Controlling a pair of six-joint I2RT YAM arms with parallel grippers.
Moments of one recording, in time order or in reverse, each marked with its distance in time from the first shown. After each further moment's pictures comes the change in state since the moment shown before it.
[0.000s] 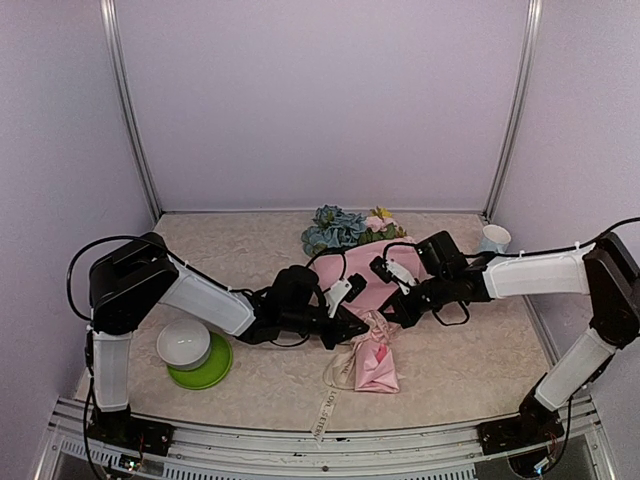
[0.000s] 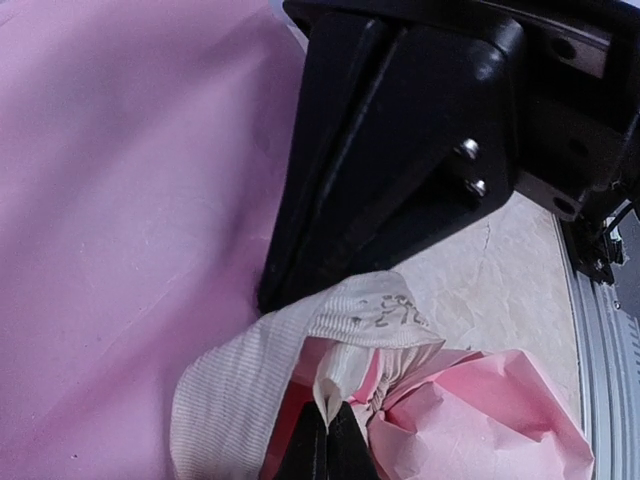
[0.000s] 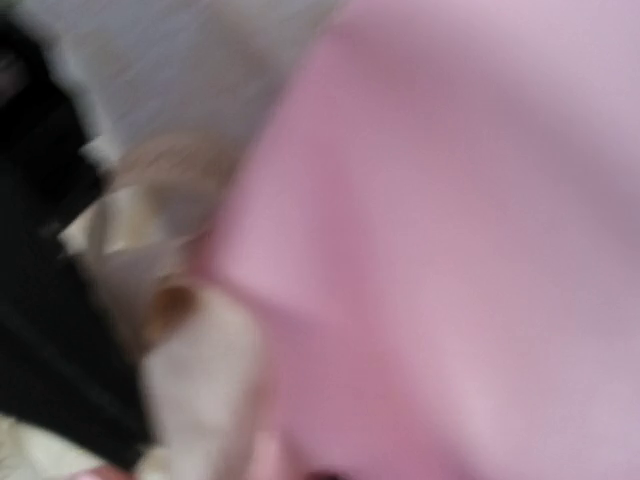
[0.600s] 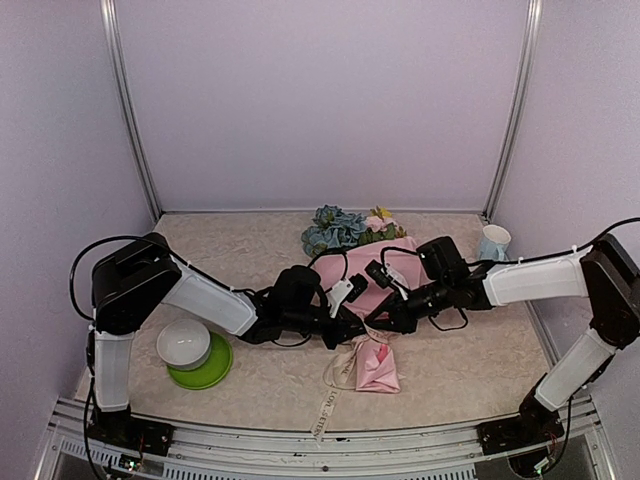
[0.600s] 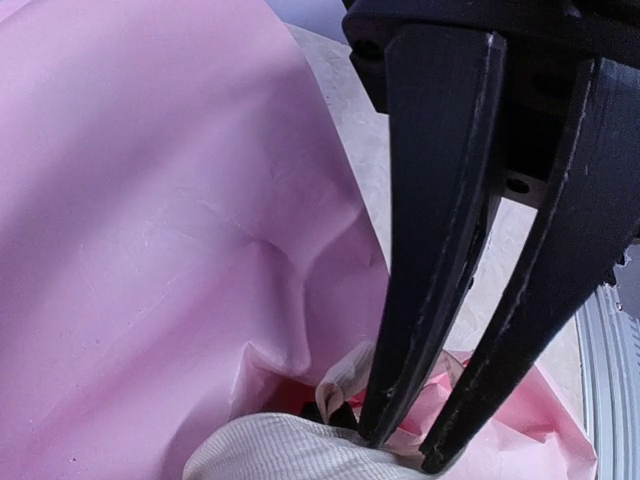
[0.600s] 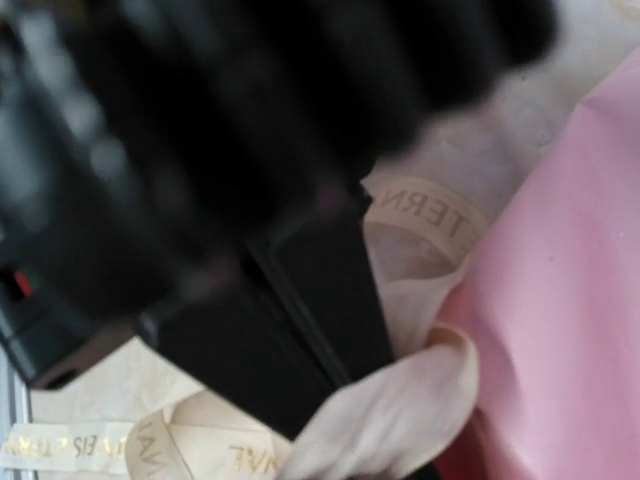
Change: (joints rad) left arm 0.000 0.015 0.016 -0.006 0.001 0.000; right arm 0.000 0.002 -0.058 0.139 -0.278 -0.022
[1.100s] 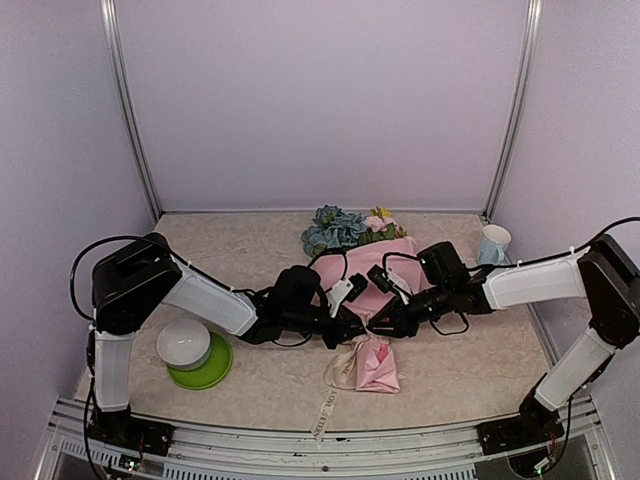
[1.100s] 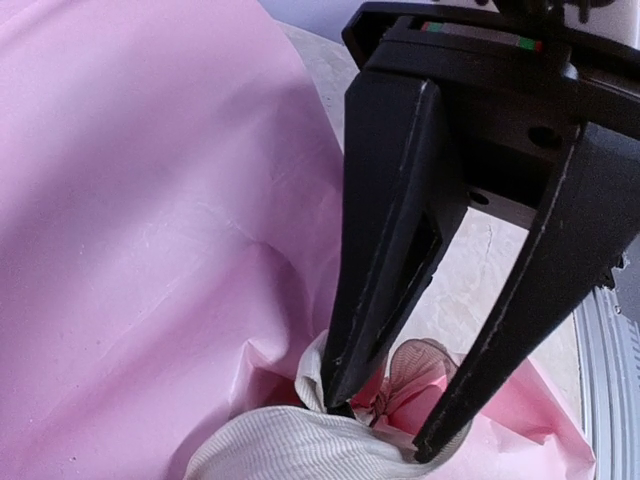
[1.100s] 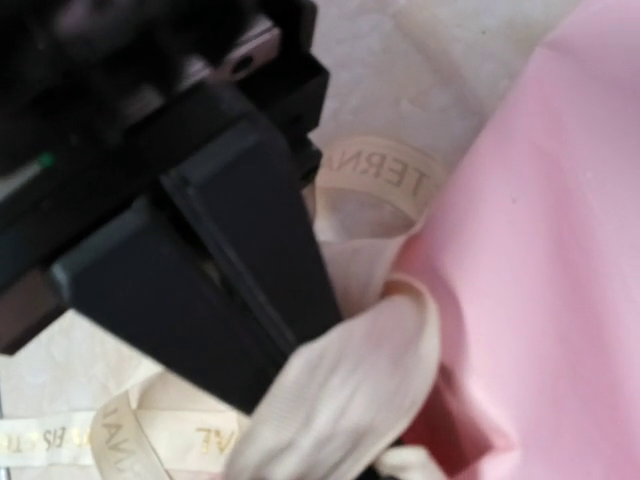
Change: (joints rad) left arm 0.000 0.002 0.000 0.006 0.000 -0.008; right arm 0.000 0.005 -0.034 0.019 0.050 0.024
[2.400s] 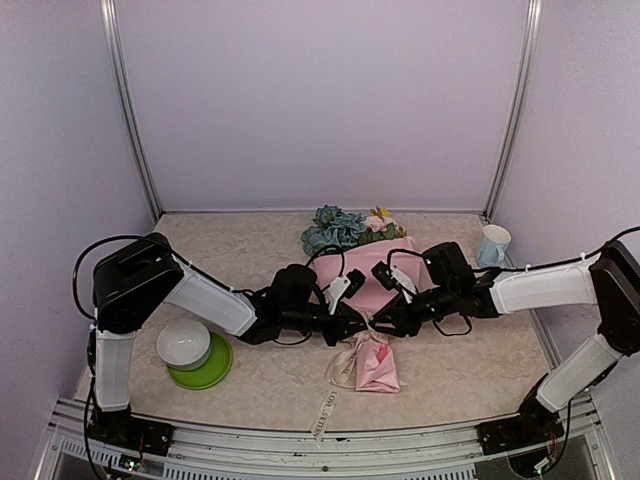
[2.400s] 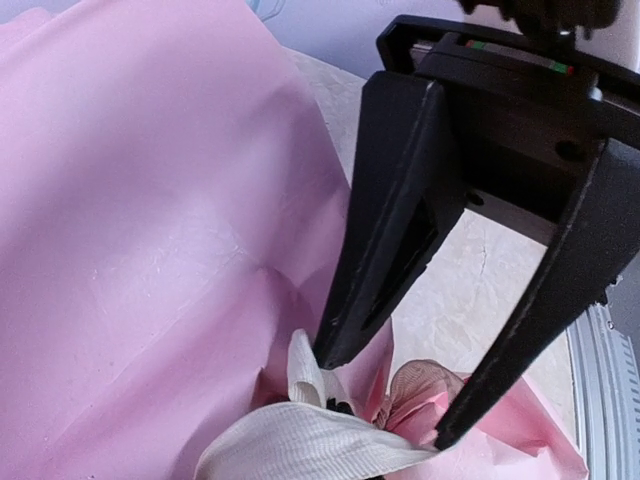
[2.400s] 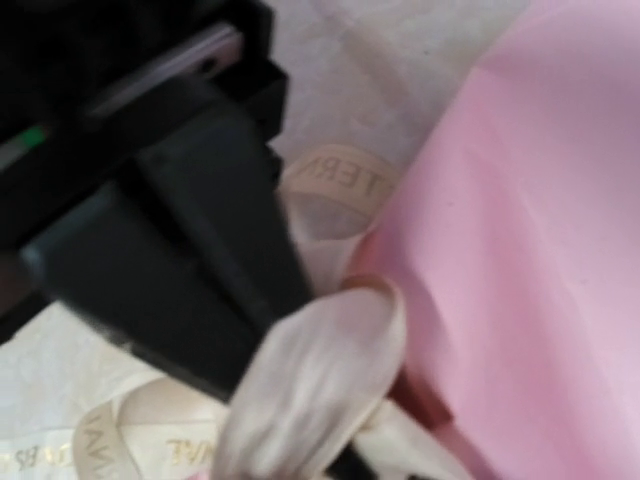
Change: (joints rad) left arm 0.010 0.008 -0.011 0.077 0.017 -0.027; right arm 0.018 -0.058 -0.038 0.034 0.098 0.037
